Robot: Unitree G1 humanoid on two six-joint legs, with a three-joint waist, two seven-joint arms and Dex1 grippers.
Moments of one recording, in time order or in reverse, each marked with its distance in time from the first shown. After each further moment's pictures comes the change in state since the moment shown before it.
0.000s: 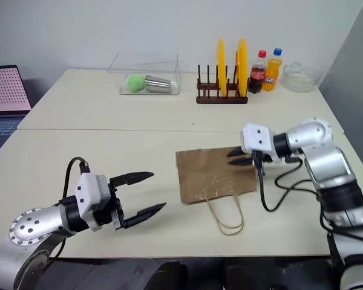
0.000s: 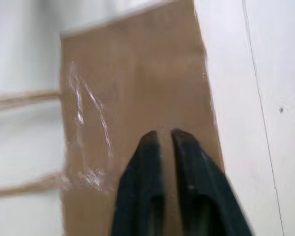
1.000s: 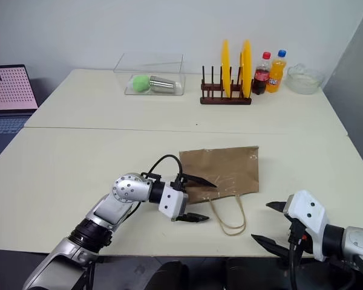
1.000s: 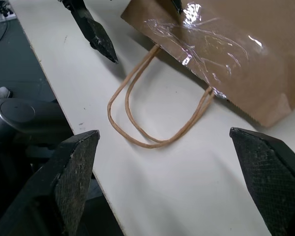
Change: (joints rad) left arm -0.607 -0.259 -0.565 0.782 0.476 -0.771 -0.235; right arm 0.996 -0.059 -0.646 -0.843 0.442 0.597 -0.461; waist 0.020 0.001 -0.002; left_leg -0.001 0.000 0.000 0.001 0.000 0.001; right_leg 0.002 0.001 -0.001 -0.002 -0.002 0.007
